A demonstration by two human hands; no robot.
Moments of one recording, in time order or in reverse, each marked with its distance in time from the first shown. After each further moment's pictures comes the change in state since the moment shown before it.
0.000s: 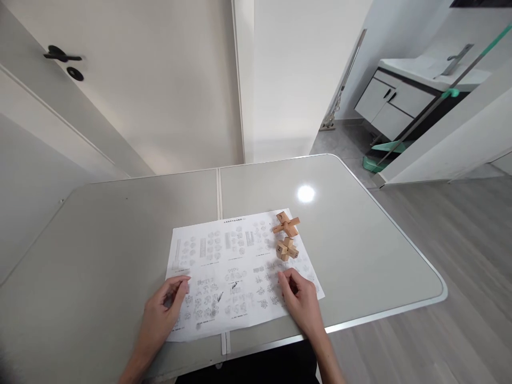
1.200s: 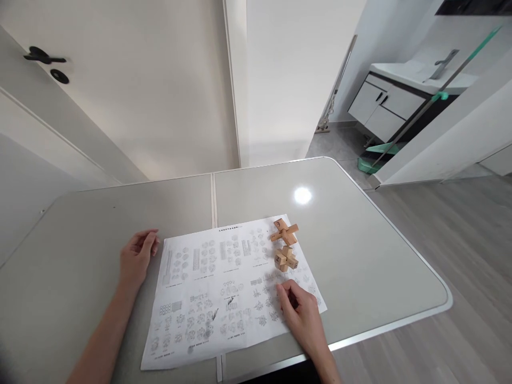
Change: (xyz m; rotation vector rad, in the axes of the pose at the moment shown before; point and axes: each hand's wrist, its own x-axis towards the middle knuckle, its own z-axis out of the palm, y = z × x) left_hand 0.164 -0.034 -0.021 -0.229 0.192 0.001; right_hand 0.003 -0.001 0.004 -0.005 0.001 0.015
